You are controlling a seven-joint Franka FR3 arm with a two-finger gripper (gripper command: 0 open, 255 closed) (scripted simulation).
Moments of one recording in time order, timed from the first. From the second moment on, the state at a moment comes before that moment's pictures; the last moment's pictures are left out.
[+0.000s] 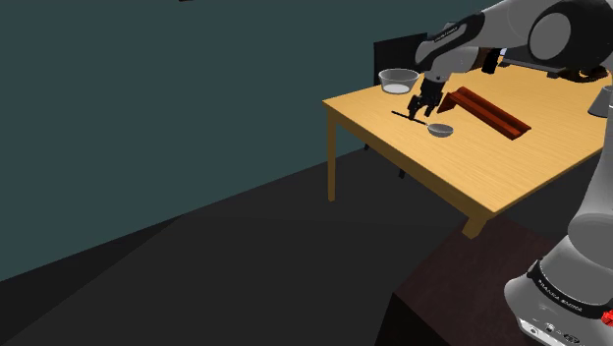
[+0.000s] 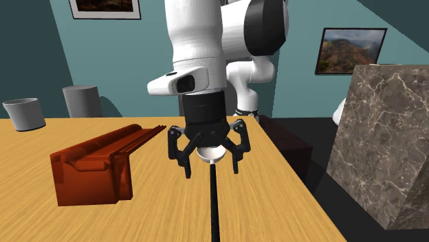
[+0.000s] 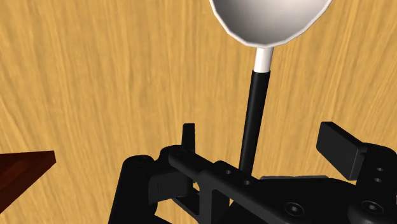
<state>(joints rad) -0.28 0.42 -0.30 -1.73 0.31 2.19 -0.52</state>
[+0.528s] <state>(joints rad) -0.28 0.45 -0.29 -1.74 0.32 2.22 -0.53</state>
